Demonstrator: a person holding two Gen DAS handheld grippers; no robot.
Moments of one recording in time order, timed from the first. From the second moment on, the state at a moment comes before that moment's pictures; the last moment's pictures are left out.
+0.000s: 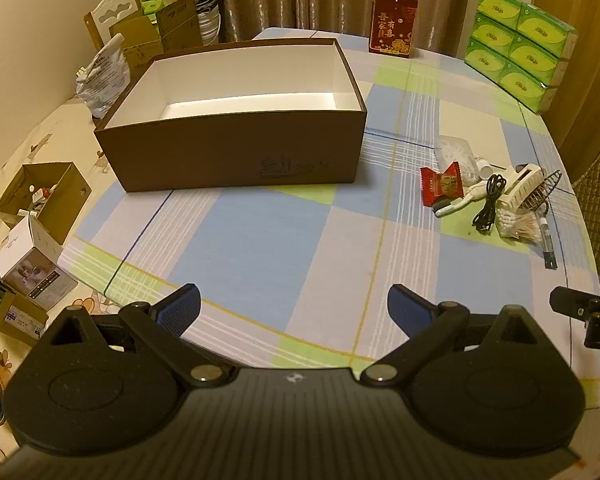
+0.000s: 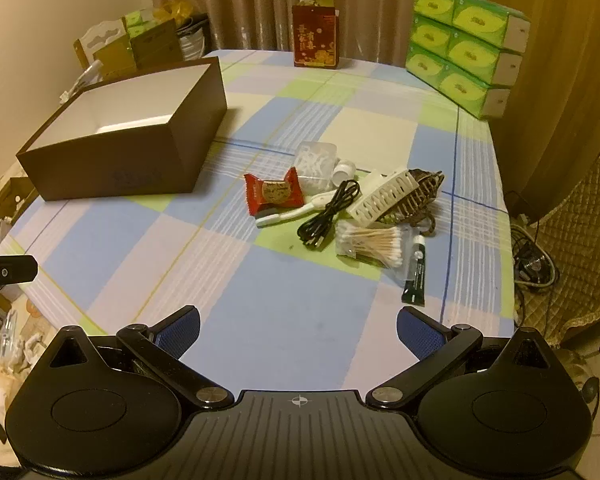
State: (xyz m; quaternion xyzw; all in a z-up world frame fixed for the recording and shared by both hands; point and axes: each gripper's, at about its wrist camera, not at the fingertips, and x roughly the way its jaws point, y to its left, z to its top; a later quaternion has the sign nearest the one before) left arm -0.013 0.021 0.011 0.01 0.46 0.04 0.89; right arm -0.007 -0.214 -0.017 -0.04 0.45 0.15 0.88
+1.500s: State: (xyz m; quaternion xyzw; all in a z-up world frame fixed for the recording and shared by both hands) left arm 0.064 -0.049 -0.019 0.04 0.46 -0.06 0.89; right arm 0.049 -0.296 -0.052 -0.01 0.47 0.14 0.87
